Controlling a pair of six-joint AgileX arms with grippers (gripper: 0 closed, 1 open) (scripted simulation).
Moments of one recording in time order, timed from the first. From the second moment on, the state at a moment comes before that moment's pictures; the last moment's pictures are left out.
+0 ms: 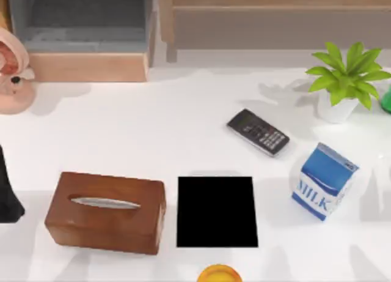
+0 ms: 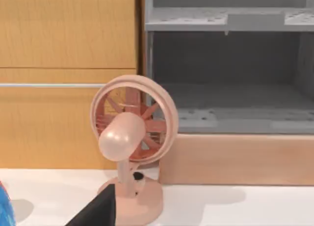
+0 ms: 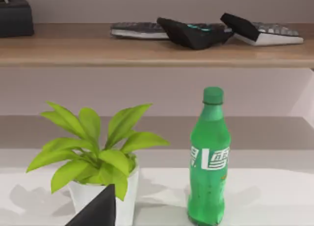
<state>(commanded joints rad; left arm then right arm) 0.00 0.00 0.00 0.00 0.00 0.00 0.00 0.00 0.00 0.00 0.00 0.00</state>
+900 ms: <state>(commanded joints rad) 0.00 0.00 0.00 0.00 0.00 0.00 -0.03 0.89 0.64 -0.55 -0.01 -0.20</state>
